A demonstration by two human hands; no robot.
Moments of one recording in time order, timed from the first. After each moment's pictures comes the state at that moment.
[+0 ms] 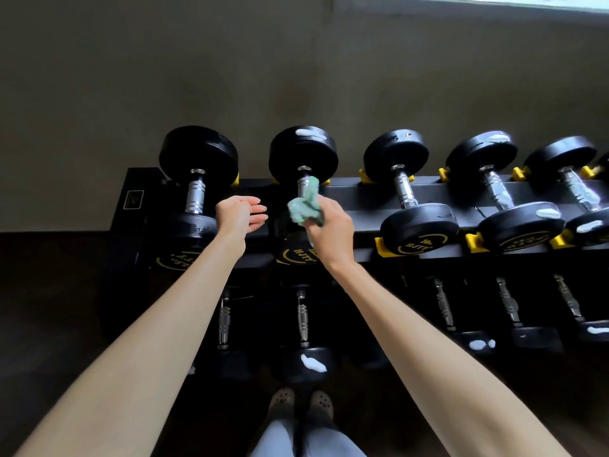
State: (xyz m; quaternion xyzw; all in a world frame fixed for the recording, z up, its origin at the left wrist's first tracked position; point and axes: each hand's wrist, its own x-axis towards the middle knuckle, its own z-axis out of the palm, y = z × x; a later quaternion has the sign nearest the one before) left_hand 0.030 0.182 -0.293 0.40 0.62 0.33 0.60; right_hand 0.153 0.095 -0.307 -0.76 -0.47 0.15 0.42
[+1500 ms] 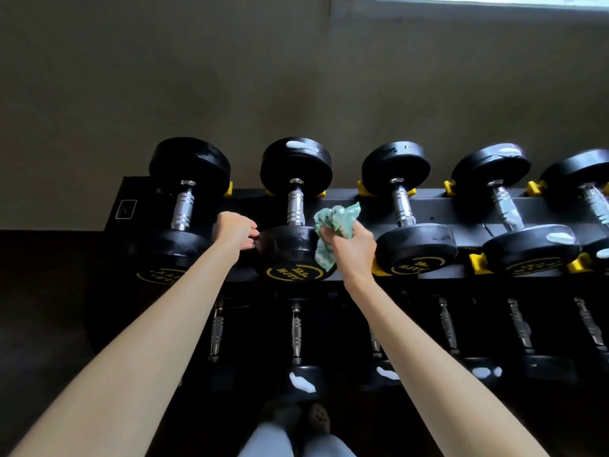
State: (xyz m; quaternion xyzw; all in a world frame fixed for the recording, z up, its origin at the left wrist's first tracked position) left_hand 0.066 0.197 -0.295 0.44 0.69 0.17 0.54; right_hand 0.213 0.088 -0.311 -0.74 -0.24 0.33 0.53
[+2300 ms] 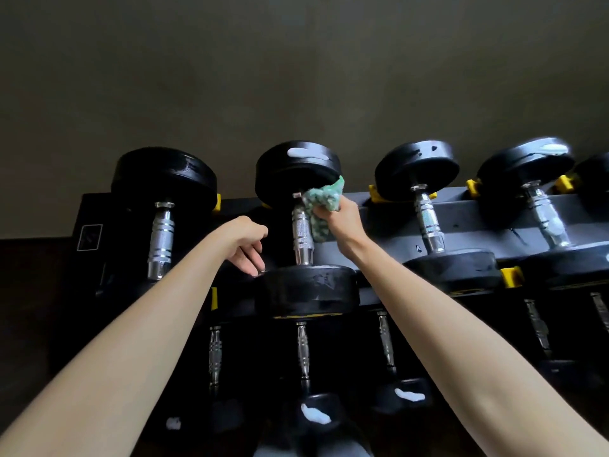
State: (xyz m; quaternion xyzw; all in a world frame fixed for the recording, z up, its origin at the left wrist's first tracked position) left_hand 0.092 0.288 -0.328 0.56 0.62 -0.18 0.52; right_hand 0.253 0.217 -0.362 -0.70 -0.27 0.42 0.51
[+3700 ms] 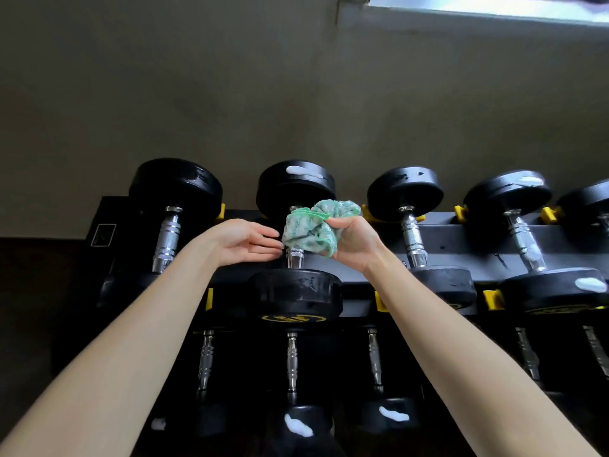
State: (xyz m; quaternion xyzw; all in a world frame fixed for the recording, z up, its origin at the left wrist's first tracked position) left_hand 0.080 0.266 -0.295 0.37 0.52 0.06 0.77; right_hand 0.274 0.187 -0.316 -0.39 -0.08 0.76 0.51
